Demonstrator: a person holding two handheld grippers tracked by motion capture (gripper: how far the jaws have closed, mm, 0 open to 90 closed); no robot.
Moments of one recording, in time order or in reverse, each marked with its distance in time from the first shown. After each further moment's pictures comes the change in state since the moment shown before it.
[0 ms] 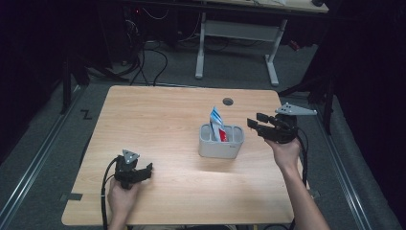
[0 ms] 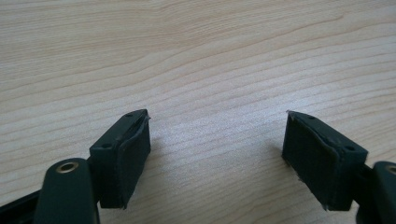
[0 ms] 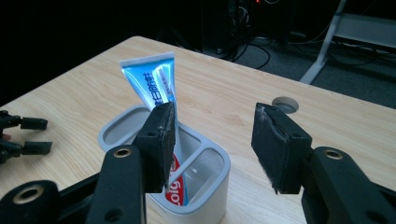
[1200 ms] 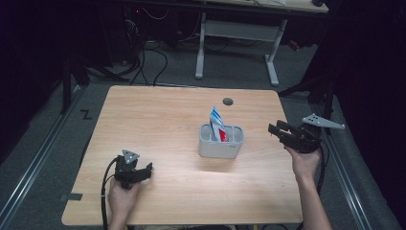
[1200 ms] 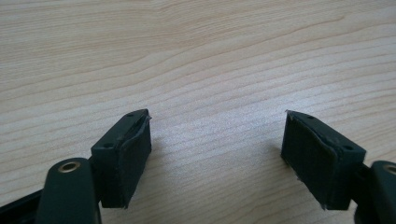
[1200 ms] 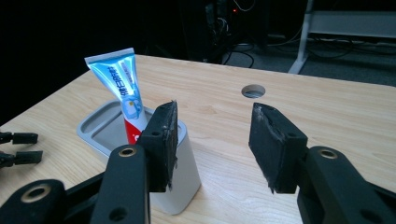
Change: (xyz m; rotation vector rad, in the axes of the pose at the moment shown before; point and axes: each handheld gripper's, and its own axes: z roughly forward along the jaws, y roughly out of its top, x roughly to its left) left arm 0.000 0.000 0.000 -0.003 0.003 -0.004; right arm -0.037 -0.037 -0.042 -0.073 -0.044 0.122
